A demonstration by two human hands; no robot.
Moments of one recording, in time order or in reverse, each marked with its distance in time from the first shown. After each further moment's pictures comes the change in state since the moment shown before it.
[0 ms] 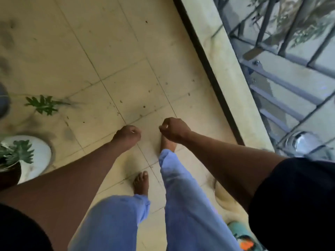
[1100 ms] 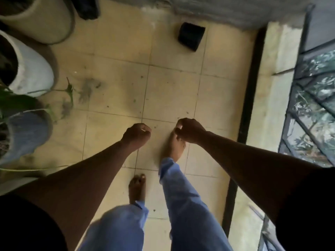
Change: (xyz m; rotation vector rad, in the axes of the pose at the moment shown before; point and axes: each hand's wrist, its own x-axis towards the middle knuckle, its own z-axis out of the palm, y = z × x) left_hand 0.230 0.172 -0.491 -0.535 0.249 -0.083; right_hand 0.413 -0.463 -0.305 -0.586 -0.194 -0.272
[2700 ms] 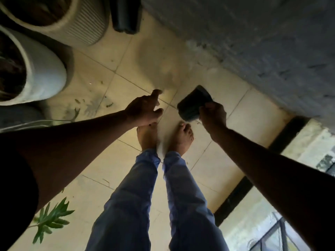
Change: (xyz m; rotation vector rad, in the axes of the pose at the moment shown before) left_hand 0.219 0.155 -0.197 0.205 0.110 0.238; right_hand 0.251 -0.103 -0.241 0.319 0.256 0.157
